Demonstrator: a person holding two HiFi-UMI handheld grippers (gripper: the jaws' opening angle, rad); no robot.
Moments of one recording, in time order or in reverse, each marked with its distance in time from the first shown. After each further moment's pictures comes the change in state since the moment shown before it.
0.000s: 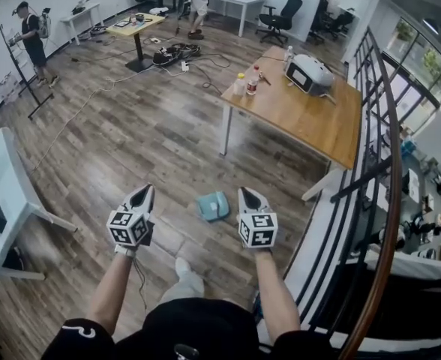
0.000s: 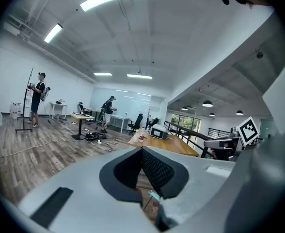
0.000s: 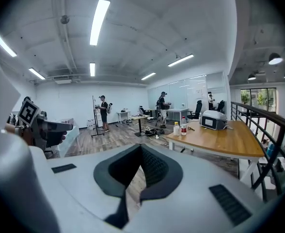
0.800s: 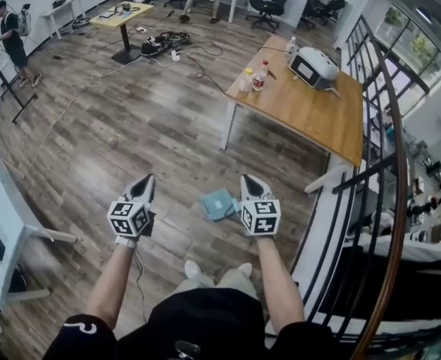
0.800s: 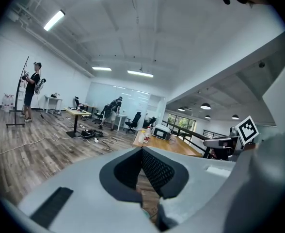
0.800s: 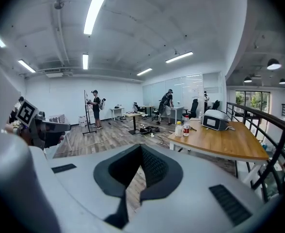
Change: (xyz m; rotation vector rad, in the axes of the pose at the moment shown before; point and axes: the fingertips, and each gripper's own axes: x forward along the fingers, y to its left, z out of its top) left arm 0.088 0.145 0.027 -0.046 0.023 -0.077; right arm 0.149 0.039 0.036 -0.006 0.038 -0.082
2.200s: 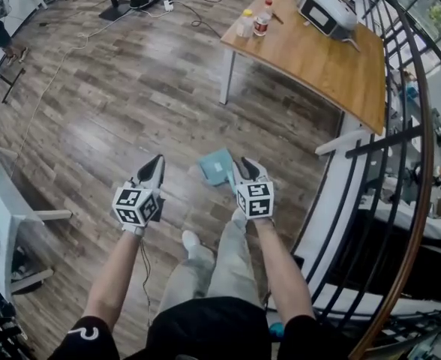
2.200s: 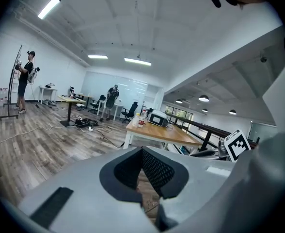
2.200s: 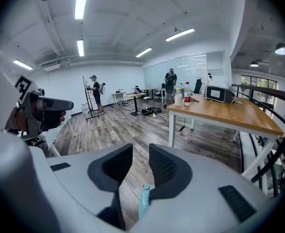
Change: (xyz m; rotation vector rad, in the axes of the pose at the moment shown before) left arm 0.123 -0.037 -0.128 -0.008 0.101 -0.034; right arm 0.098 -0.068 -0.188 0.029 0.187 0.056
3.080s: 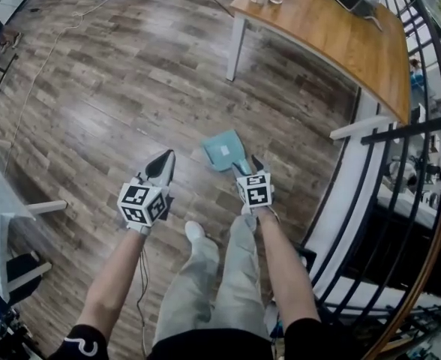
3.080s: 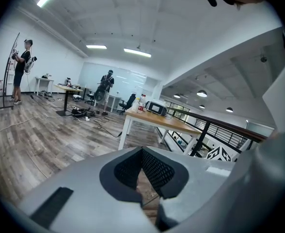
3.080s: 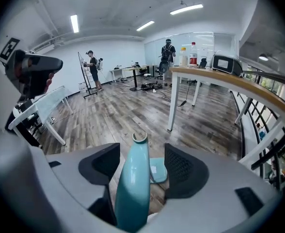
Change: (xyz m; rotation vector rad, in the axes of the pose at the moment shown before) left arm 0.059 0.028 -0.116 -0.014 0.074 -0.047; right arm 0.114 -0.015 -0.193 -0.008 0.287 0.001
